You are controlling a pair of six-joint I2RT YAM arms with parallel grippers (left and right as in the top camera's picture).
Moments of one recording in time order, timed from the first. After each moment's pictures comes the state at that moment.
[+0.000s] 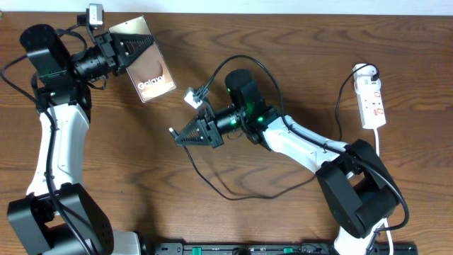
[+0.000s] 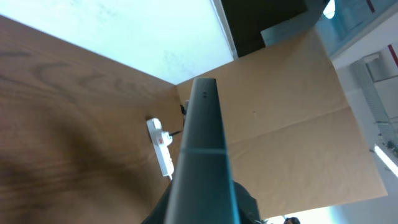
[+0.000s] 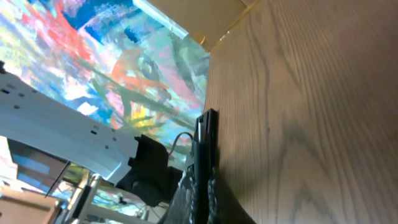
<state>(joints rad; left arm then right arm) 0.27 1.61 1.22 0.23 1.34 -0.97 0.66 1.91 1.18 0.30 -1.27 0.43</state>
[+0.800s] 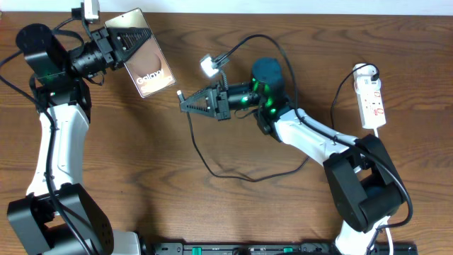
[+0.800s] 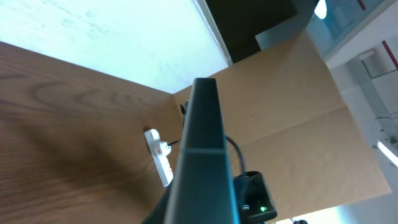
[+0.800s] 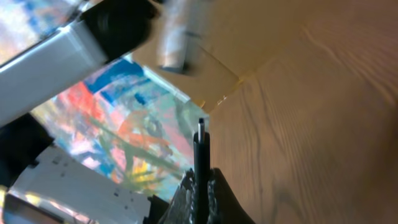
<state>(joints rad) 0.27 1.61 1.22 0.37 1.32 -1.06 0.55 1.92 1.18 0.83 -1.22 0.89</state>
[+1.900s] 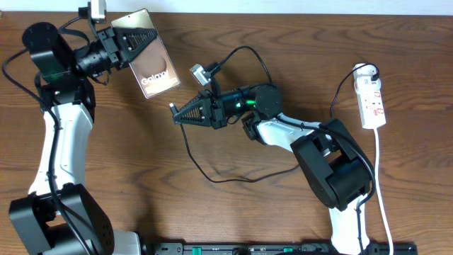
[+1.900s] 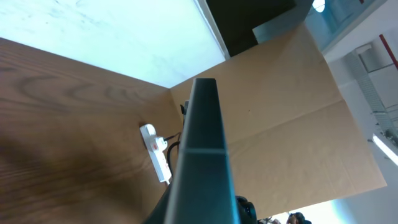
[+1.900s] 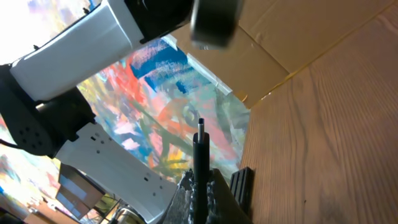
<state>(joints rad) 0.25 1.61 1.22 0.37 1.33 -1.06 0.61 2.13 1.20 1.53 -1.29 1.42</state>
